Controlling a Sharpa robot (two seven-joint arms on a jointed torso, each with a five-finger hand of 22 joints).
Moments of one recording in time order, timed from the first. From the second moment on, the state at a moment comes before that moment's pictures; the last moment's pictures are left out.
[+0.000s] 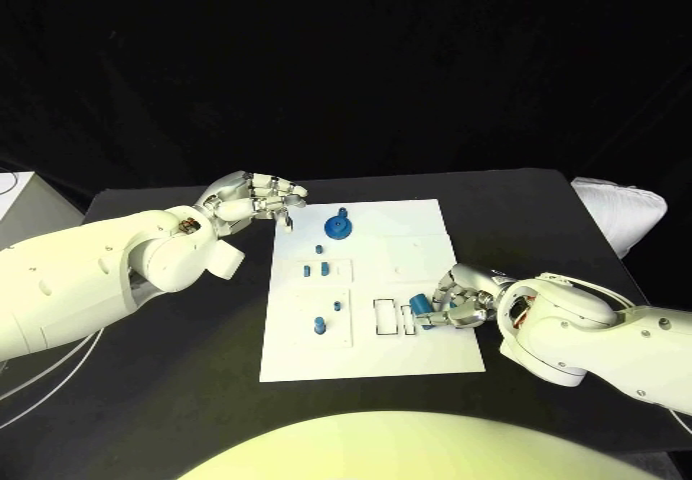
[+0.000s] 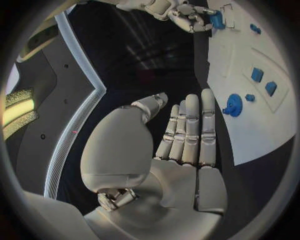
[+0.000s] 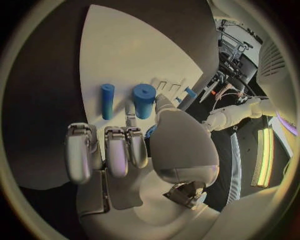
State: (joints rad) left arm 1.13 -0.87 -0.03 1.41 -0.25 -0.01 0.31; left_hand 1.30 -0.19 0.54 0.05 0.17 0.86 0.19 0.26 0.34 0.94 0.13 0.43 0.19 1.01 0.05 0.98 0.52 0.17 0.97 0.15 0.72 0.68; right arm 1.08 -1.02 -0.21 1.83 -1.34 -0.32 -0.50; right_hand 1.15 -0.12 -0.02 0.29 0.23 0.99 0.09 0.34 0.45 1.47 0.02 1.54 1.31 1.47 -0.05 1.54 1.31 0.03 1.46 0.05 1.45 1.31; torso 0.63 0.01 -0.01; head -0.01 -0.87
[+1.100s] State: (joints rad) left arm 1.13 -0.87 -0.03 1.41 -0.25 -0.01 0.31; left_hand 1.30 -0.19 0.54 0.05 0.17 0.86 0.19 0.26 0.34 0.94 0.13 0.43 0.19 1.01 0.05 0.98 0.52 0.17 0.97 0.15 0.72 0.68; right arm 1.07 -1.01 -0.20 1.82 -1.27 -0.40 -0.50; right_hand 1.38 -0.12 -0.02 0.32 0.42 1.01 0.09 0.30 0.40 1.47 0.02 1.53 1.31 1.47 -0.05 1.54 1.31 0.04 1.46 0.05 1.45 1.31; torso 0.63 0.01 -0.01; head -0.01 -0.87
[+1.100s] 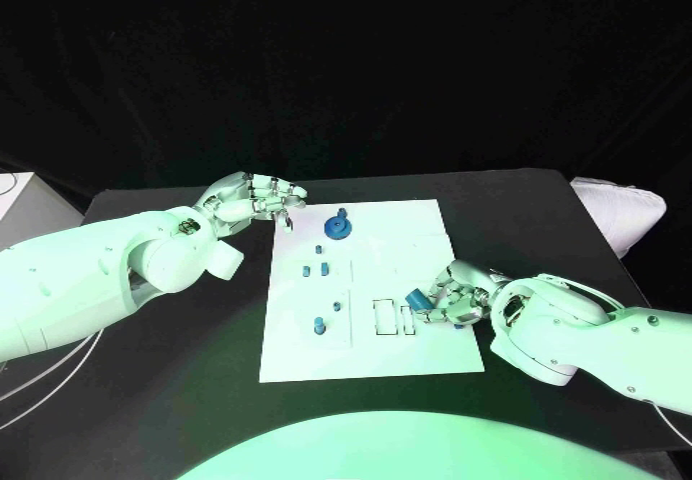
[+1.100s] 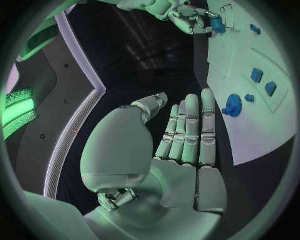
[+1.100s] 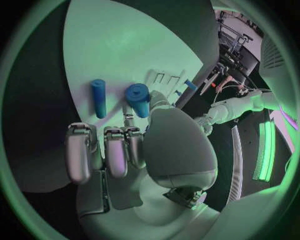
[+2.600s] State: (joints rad) left arm 1.13 -0.87 -0.03 1.41 -0.25 0.00 0.30; left_hand 1.30 -0.19 0.53 0.05 0.17 0.86 0.19 0.26 0.35 0.94 0.13 0.43 0.19 1.01 0.05 0.98 0.52 0.17 0.98 0.15 0.71 0.67; right arm 1.09 -0.94 -0.21 1.86 -1.07 -0.38 -0.48; right_hand 1.25 -0.12 0.07 0.29 0.34 1.04 0.10 0.33 0.40 1.47 0.00 1.52 1.31 1.47 -0.06 1.54 1.31 0.04 1.46 0.05 1.46 1.31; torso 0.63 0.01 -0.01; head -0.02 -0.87
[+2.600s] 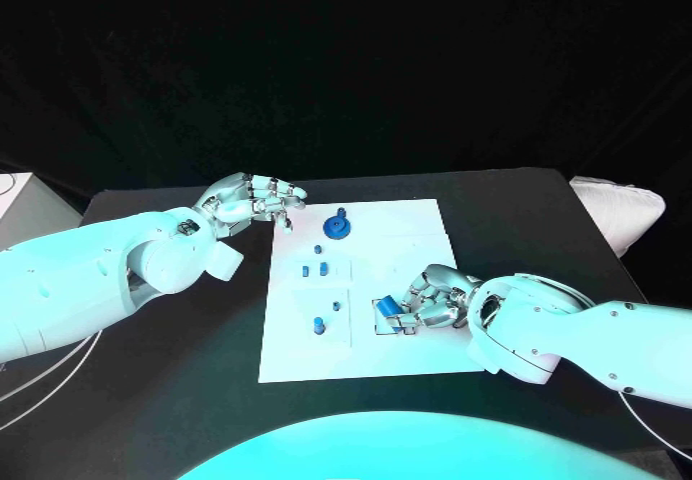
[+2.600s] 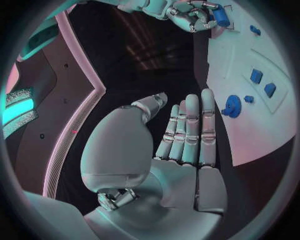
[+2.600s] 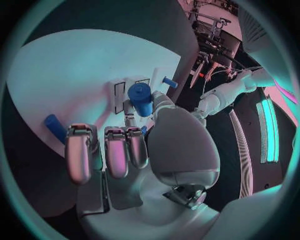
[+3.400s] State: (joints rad) left arm 1.13 -0.87 -0.03 1.41 -0.25 0.00 0.30; left_hand 1.30 -0.19 0.53 0.05 0.17 0.86 0.19 0.26 0.34 0.94 0.13 0.43 0.19 1.01 0.05 0.98 0.52 0.17 0.98 0.15 0.71 0.67; right arm 1.08 -0.90 -0.21 1.83 -1.12 -0.39 -0.49; right_hand 1.08 -0.10 0.02 0.29 0.24 1.08 0.07 0.37 0.41 1.47 0.00 1.52 1.31 1.46 -0.06 1.55 1.31 0.04 1.47 0.04 1.46 1.31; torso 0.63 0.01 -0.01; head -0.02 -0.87
